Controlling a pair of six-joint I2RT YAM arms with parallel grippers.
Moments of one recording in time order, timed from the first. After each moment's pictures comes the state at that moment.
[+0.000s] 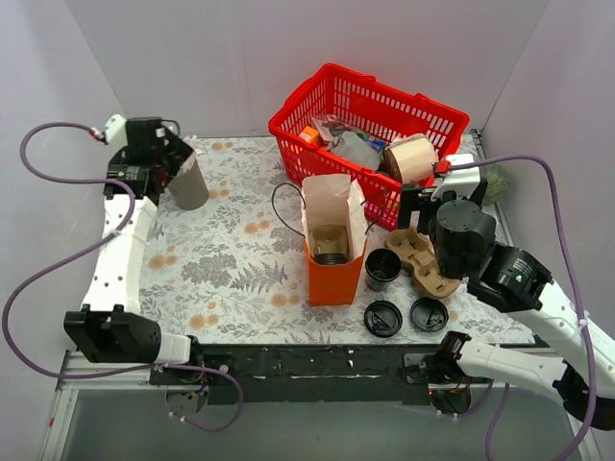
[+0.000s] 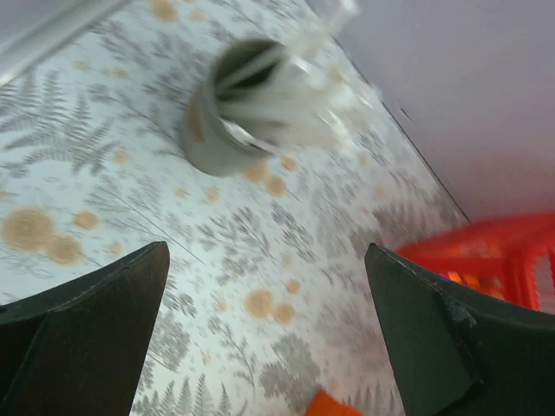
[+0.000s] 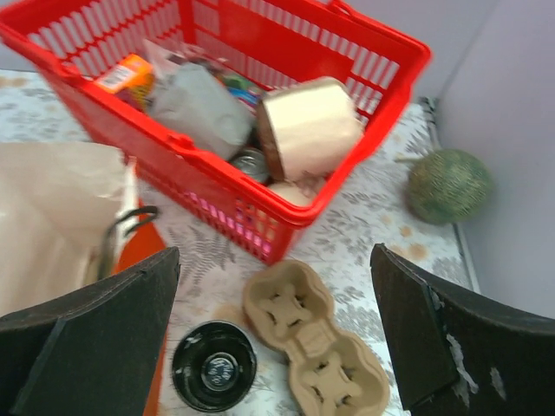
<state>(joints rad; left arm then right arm) -0.11 1.35 1.56 -0.79 -0.41 -0.80 0.97 0.86 1.24 -0.63 0.86 0.13</state>
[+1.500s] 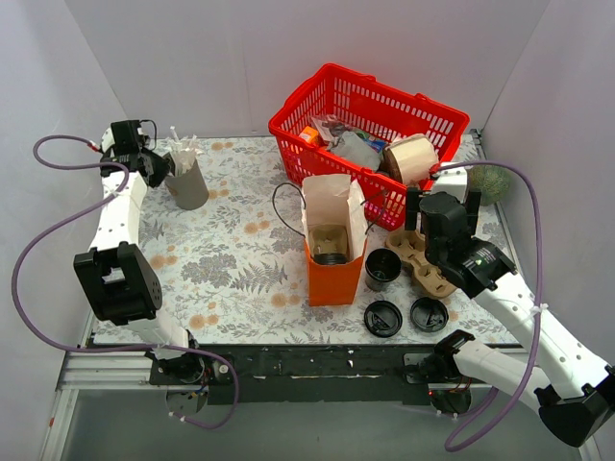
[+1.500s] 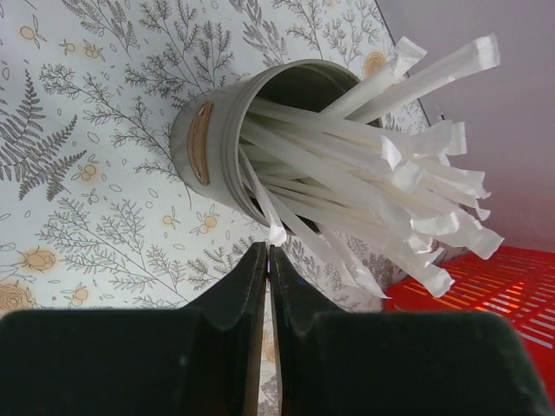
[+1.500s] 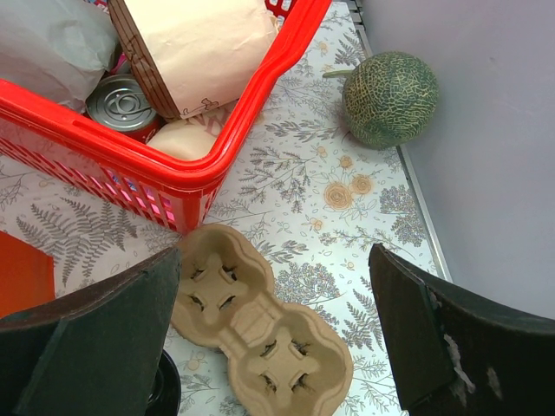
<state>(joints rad) 0.20 1.65 1.52 -0.61 -0.11 -0.82 0.62 0.90 0.97 -0.53 0.78 0.15</state>
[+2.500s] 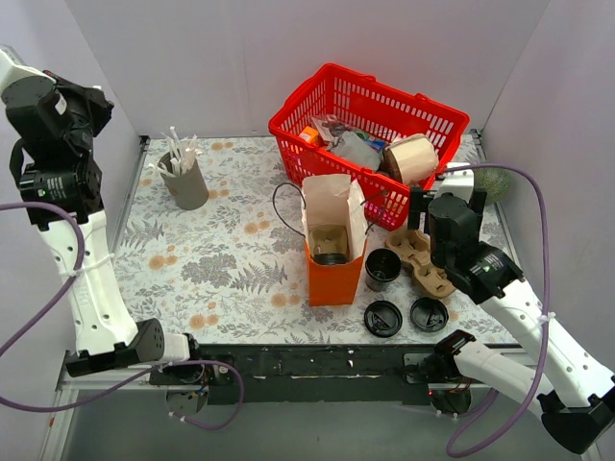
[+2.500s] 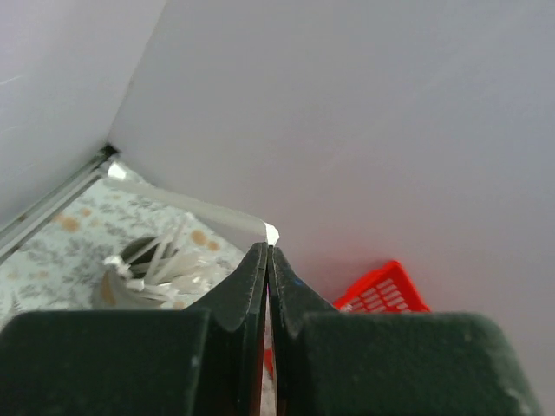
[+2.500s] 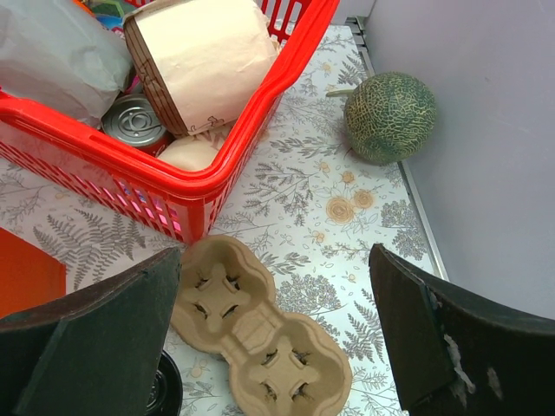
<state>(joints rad) 0.20 1.37 2.08 -0.79 -0.17 -0.64 0.62 0.85 0.96 -0.51 0.77 0.12</state>
